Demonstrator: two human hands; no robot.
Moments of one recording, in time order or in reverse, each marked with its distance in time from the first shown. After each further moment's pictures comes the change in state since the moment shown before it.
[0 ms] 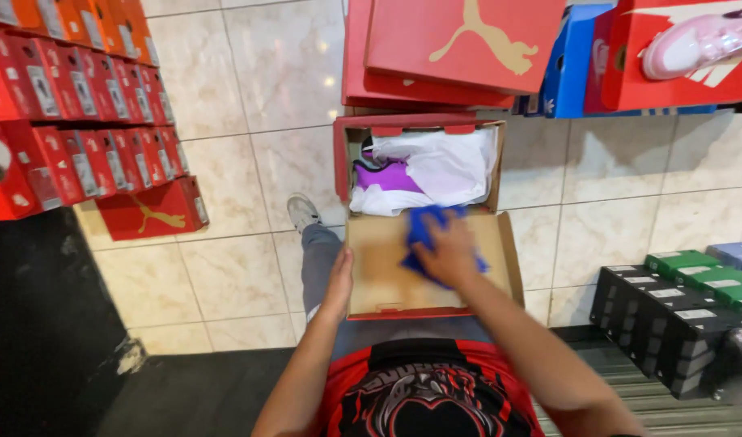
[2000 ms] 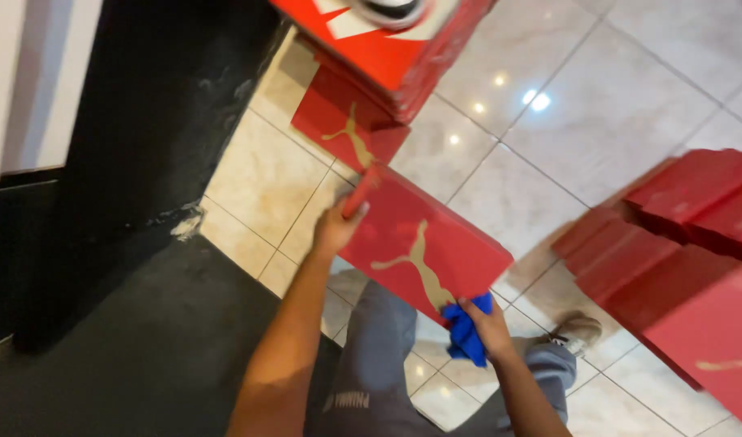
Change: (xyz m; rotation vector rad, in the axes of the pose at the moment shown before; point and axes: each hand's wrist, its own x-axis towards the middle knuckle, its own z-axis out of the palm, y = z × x) left_hand 0.127 -0.139 -0.590 0.472 0.594 -0.047; right_hand 0.038 -0.394 0.303 0.959 -0.575 0.466
